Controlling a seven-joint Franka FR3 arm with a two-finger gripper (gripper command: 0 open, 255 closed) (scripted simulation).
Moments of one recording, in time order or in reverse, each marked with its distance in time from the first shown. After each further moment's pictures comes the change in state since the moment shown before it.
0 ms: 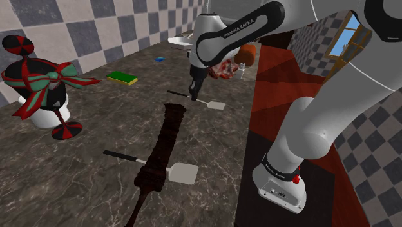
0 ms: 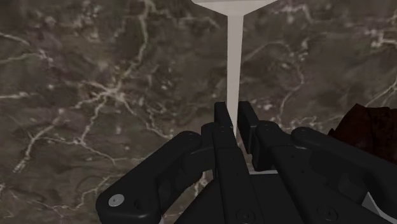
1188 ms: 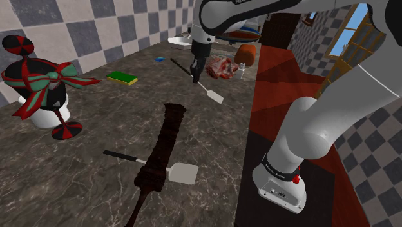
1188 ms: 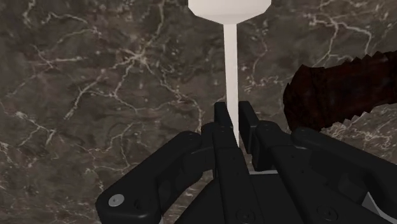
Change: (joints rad) arm -0.002 -0.097 0.015 0.160 -0.006 -0.256 0.012
